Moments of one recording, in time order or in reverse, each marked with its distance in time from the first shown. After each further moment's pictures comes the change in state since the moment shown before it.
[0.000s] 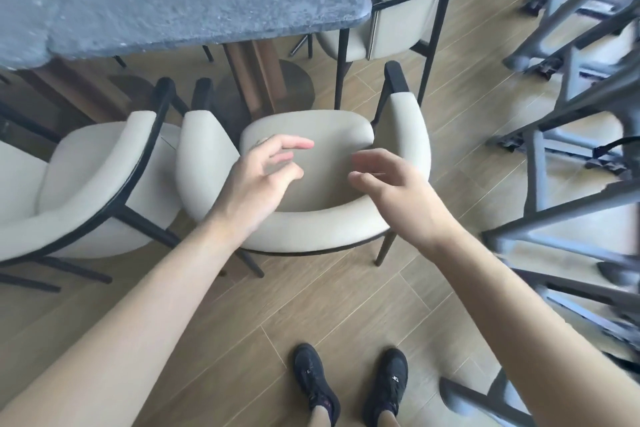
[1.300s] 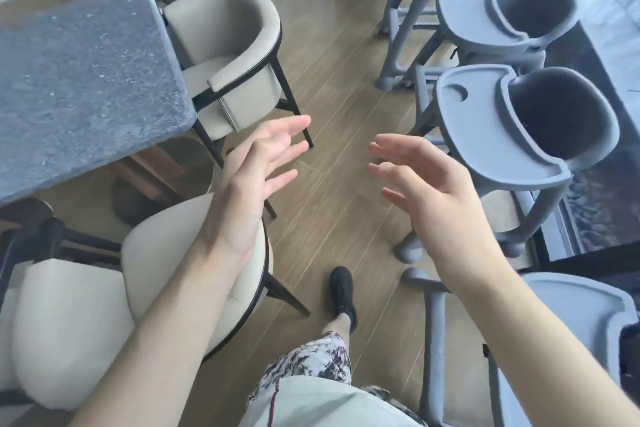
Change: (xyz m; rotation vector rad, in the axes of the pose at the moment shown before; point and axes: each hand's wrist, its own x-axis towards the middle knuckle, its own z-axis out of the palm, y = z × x) left_hand 0.086 0.274 0.283 -0.293 -0.296 0.228; right_hand -0.054 -0.010 -0.375 0.360 0.466 -0.118
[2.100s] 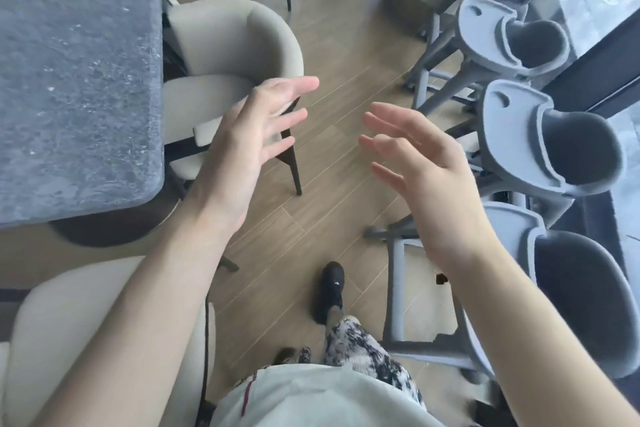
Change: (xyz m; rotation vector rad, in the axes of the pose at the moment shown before) left_hand 0.360 0.024 -0.070 -0.150 0.146 -0.011; right_hand 0.395 -0.067 0.061 -0.113 -0.203 -0.044
